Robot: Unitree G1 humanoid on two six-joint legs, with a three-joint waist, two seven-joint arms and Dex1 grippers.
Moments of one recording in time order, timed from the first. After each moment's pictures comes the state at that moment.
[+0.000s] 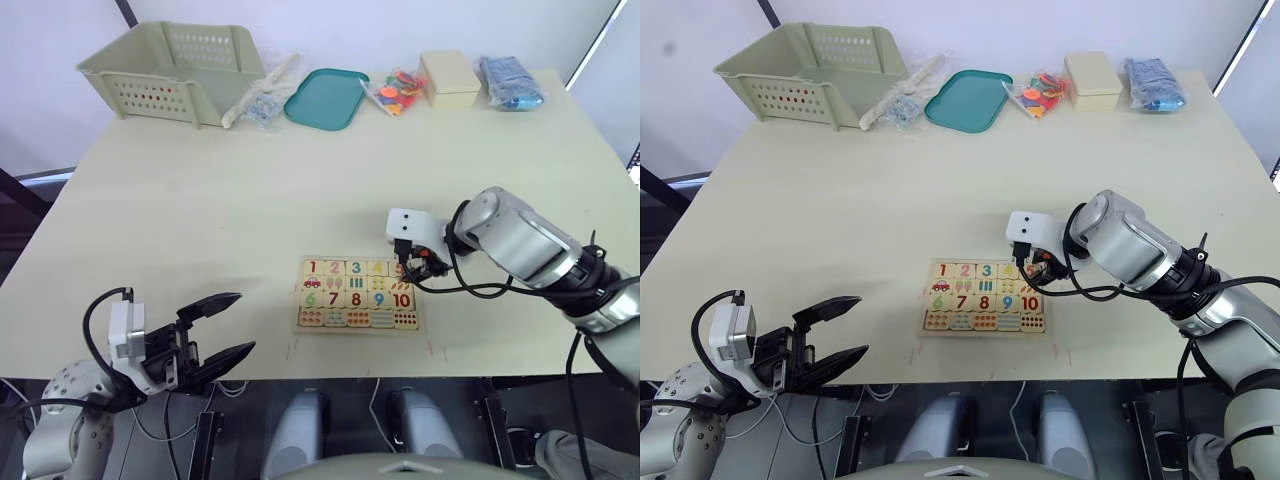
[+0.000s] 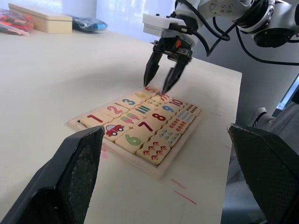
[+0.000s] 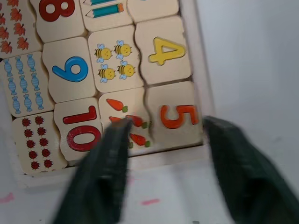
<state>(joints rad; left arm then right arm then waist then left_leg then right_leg) 0.28 0.60 0.37 -0.15 -0.73 0.08 -1.39 -0.94 -0.72 0.73 -0.14 0.08 1.07 1.13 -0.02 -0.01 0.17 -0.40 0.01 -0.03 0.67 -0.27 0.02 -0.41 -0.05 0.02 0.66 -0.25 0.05</state>
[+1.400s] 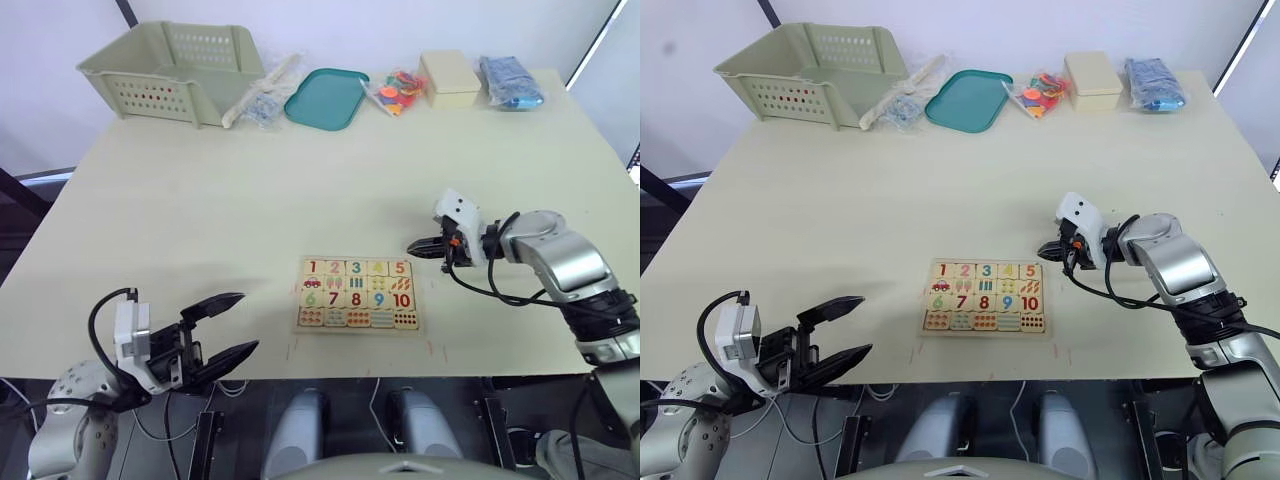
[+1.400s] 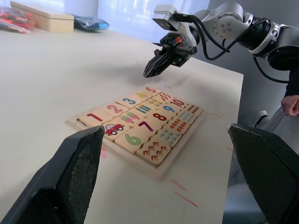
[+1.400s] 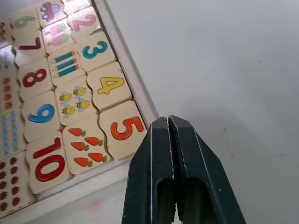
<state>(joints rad) 0.29 0.60 0.35 -0.15 -0.73 0.08 -1.37 -0.63 -0.66 0.27 0.06 0.25 0.69 1.07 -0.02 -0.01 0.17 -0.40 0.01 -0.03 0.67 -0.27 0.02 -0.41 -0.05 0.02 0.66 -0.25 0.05</state>
